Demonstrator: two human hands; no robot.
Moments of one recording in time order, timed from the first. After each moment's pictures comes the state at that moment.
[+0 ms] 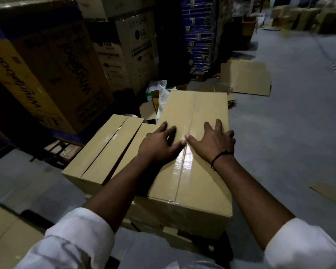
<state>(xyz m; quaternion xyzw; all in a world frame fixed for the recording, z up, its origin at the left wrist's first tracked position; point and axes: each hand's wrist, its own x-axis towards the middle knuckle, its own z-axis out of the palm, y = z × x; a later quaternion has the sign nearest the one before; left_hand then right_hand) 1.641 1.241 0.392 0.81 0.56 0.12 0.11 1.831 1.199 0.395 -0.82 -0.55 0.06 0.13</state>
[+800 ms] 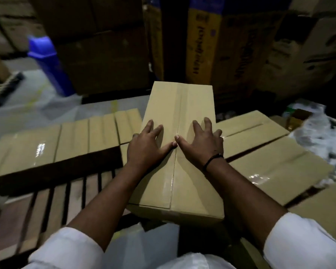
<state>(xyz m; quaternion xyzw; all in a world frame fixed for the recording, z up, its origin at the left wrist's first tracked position) 1.243 0.969 0.395 0.44 0.87 0.21 -0.05 1.381 1.093 0.399 -0.47 -0.86 0.12 0.16</state>
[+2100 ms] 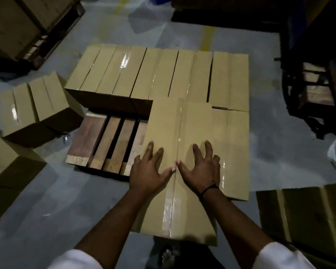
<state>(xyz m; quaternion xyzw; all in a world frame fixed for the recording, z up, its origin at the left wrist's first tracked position) 0.934 0.795 0.112 0.16 0.97 0.14 0.14 0.996 0.976 0.102 -0.27 -0.93 0.25 -0.05</state>
